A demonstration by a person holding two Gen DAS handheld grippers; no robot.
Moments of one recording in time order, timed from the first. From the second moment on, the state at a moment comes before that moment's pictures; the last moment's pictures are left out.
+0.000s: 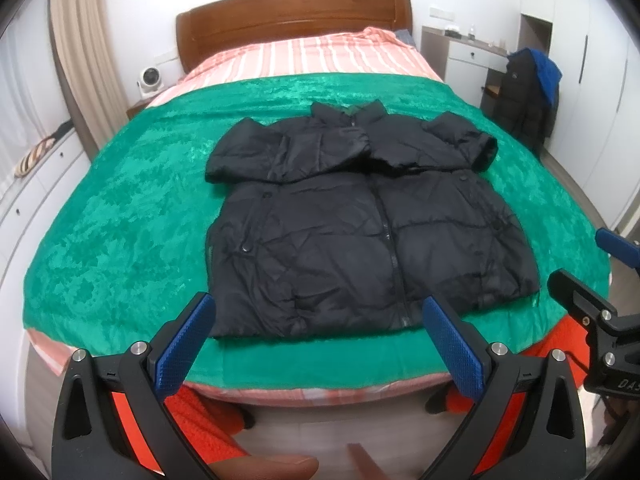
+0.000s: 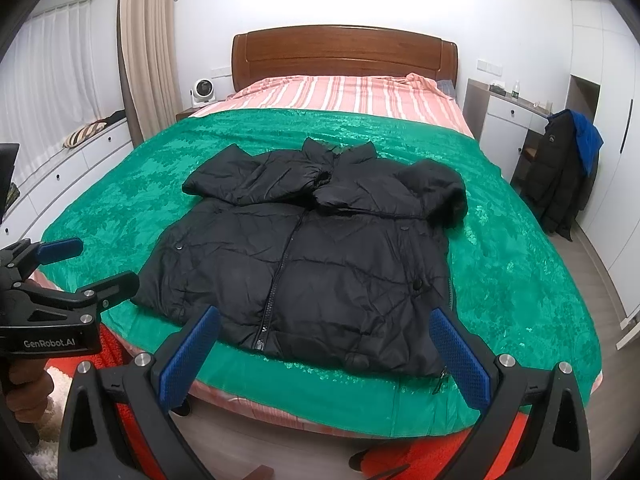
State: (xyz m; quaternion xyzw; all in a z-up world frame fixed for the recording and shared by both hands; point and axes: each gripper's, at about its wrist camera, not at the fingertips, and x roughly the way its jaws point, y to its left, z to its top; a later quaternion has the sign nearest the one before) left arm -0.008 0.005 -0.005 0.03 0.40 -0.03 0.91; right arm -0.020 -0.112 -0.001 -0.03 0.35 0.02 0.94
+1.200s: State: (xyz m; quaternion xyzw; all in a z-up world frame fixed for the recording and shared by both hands) left arm -0.010 0.012 -0.008 0.00 0.42 -0.06 0.91; right arm -0.023 -0.113 0.004 -0.03 0.34 0.01 0.94
